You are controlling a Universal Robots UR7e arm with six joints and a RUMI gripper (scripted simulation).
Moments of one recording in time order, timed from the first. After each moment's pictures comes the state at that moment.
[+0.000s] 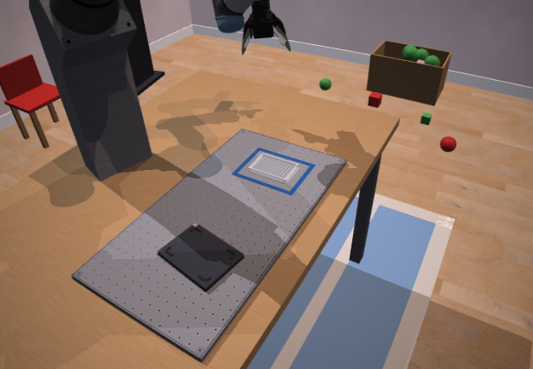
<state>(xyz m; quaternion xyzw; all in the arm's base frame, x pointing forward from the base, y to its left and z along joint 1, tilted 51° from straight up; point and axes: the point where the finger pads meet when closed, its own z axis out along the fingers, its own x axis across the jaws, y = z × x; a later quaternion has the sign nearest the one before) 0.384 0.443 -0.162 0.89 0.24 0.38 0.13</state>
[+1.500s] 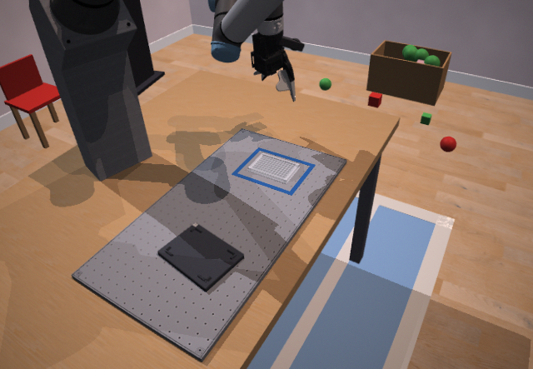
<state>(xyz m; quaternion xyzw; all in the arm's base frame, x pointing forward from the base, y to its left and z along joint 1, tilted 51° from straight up) 0.490 0.328 -0.103 0.90 -0.18 0.40 -0.01</state>
